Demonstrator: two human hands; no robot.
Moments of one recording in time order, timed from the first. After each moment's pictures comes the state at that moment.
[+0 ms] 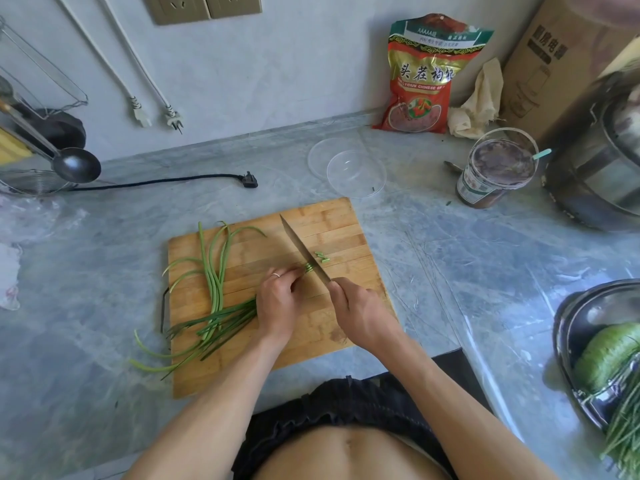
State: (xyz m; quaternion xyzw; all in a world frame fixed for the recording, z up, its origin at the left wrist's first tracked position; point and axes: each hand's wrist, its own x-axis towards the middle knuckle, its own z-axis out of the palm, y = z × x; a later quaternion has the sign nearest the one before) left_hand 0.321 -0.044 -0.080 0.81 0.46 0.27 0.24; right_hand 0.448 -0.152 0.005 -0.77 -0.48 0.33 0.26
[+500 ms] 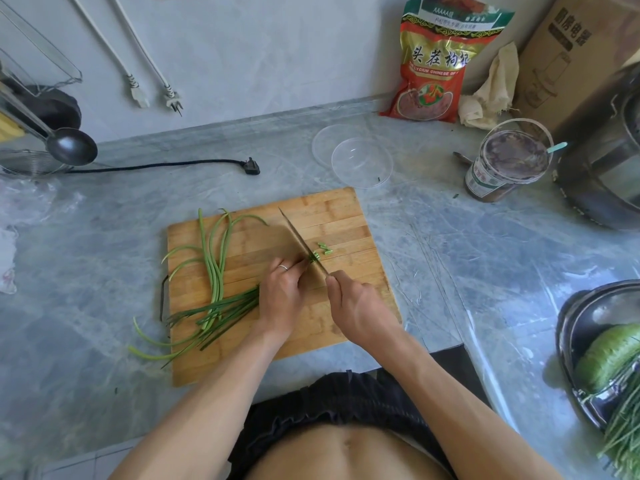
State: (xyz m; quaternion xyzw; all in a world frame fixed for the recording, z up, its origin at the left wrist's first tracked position) left_hand 0.321 -0.042 -0.086 0.85 0.43 0.25 0.19; right_hand 0.441 -0.148 -0.004 -0.79 -0.50 0.29 0.21
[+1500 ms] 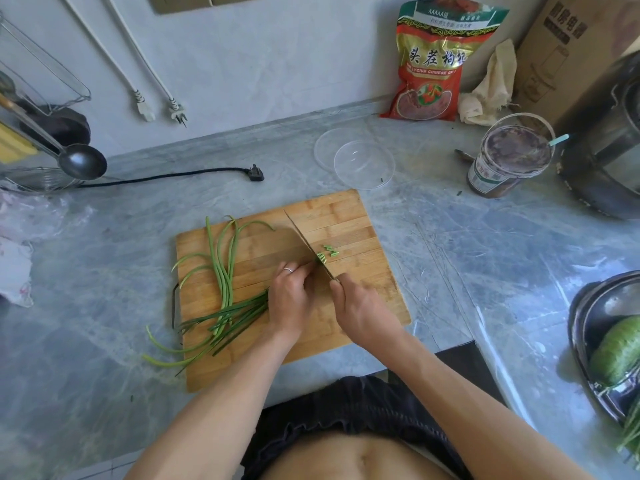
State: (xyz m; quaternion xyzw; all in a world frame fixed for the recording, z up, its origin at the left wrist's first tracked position) left_hand 0.322 -0.044 -0.080 0.83 0.45 0.25 0.23; right_hand 0.431 -0.144 -0.015 -0.79 -0.51 0.26 0.20
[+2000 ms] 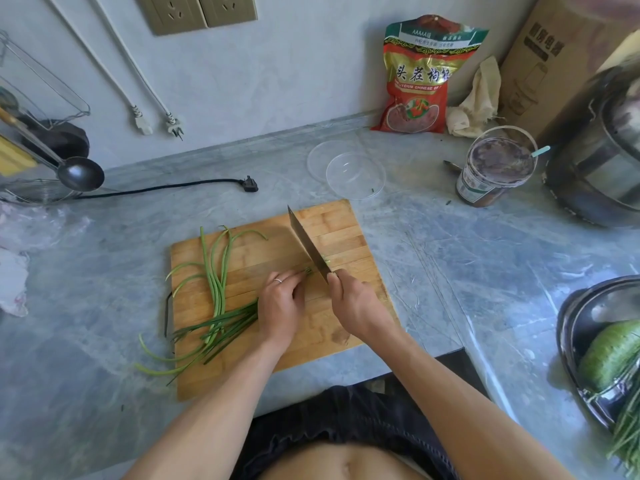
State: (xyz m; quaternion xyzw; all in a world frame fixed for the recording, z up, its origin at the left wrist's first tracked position) left_hand 0.320 -0.047 -0.077 0.83 0.44 0.28 0.21; right_hand 0.448 -0.134 -0.002 -0.79 -0.43 0.34 0.26
